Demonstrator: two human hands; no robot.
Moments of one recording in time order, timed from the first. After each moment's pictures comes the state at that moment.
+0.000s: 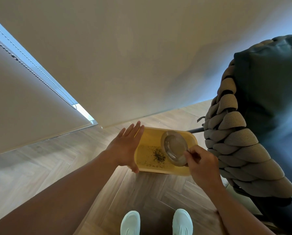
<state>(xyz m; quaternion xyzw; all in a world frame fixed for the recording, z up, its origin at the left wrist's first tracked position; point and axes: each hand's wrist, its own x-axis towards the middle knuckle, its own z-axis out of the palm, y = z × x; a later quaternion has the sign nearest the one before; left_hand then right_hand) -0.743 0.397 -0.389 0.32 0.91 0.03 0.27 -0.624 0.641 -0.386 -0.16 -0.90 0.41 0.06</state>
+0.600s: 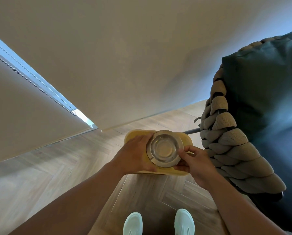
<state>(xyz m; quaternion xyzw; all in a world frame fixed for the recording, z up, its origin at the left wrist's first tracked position) -0.720 0.430 -0.361 0.25 0.88 0.32 0.24 -0.639 0.645 -0.366 -0.35 -0.59 0.72 -0.15</state>
